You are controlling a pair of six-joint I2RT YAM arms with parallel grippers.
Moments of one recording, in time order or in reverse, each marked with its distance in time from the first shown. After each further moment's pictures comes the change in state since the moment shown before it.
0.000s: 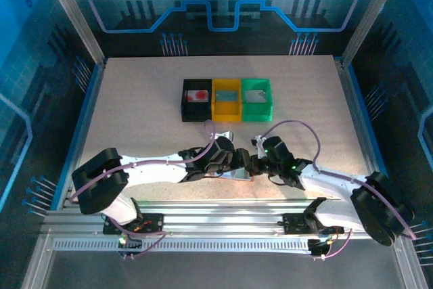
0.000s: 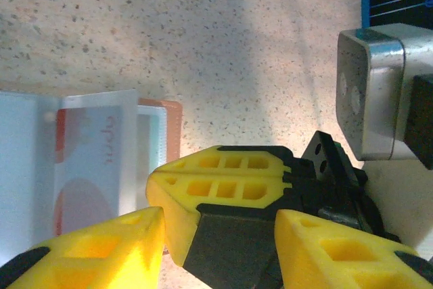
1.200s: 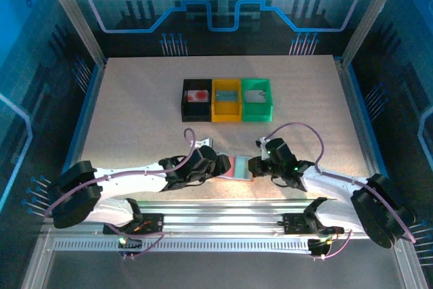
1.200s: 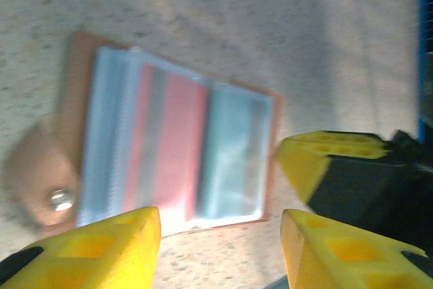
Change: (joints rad) left arm 0.008 -0.225 -0.203 -0.145 -0.114 -0.022; right arm -0.031 0.006 -0.027 -0.013 0.014 0.023
